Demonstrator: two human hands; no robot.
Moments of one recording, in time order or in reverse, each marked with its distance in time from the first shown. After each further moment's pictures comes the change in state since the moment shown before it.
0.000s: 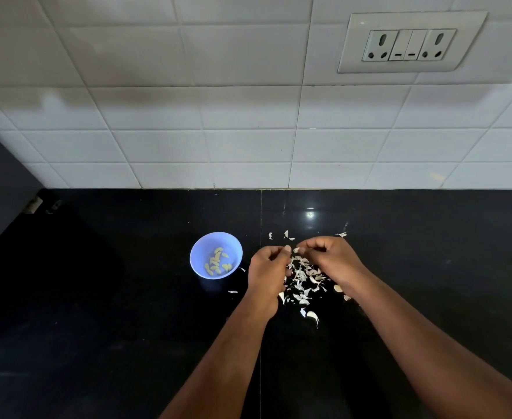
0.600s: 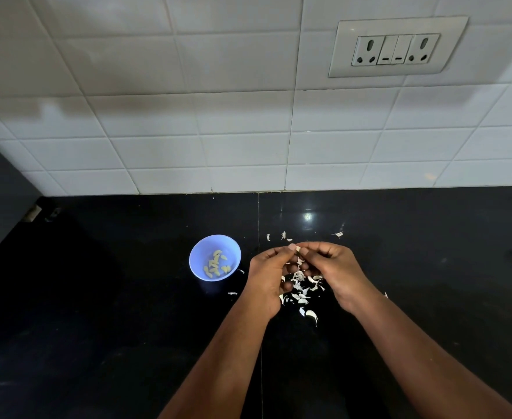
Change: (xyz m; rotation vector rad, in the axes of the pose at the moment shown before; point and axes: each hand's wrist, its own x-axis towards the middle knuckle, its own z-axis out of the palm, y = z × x) left_hand -0.014 0.012 0.002 -0.243 -0.128 -0.105; right_hand -0.037 -0.006 0.006 0.496 -0.003 -0.008
